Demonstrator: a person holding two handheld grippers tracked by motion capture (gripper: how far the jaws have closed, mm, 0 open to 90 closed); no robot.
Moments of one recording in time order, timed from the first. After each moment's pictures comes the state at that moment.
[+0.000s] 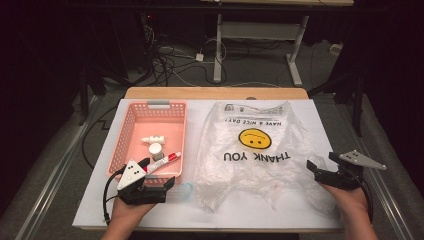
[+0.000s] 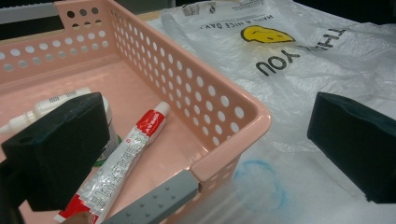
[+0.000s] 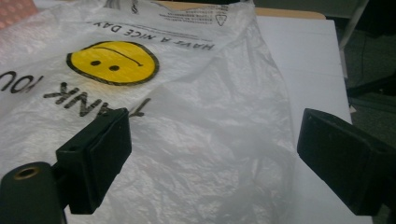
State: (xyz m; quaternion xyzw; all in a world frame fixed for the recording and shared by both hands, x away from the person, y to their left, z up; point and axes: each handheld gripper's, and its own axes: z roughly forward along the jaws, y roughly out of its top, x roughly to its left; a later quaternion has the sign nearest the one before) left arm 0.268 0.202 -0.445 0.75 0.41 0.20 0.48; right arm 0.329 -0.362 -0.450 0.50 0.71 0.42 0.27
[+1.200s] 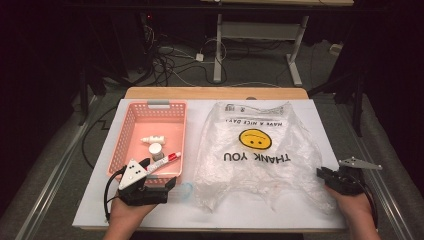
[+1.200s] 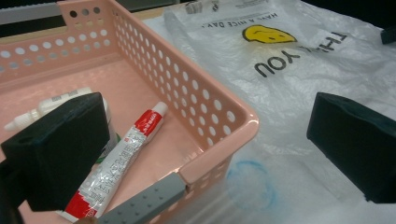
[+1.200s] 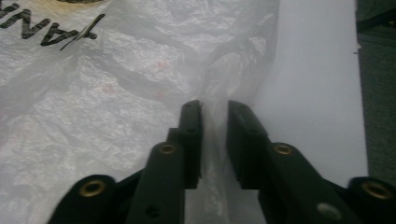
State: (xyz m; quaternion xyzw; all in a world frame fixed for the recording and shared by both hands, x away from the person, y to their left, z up) left arm 0.263 0.197 -0.433 0.75 0.42 0.20 0.47; right arm 0.327 -0.382 -0.475 0.54 0.74 0.33 0.20
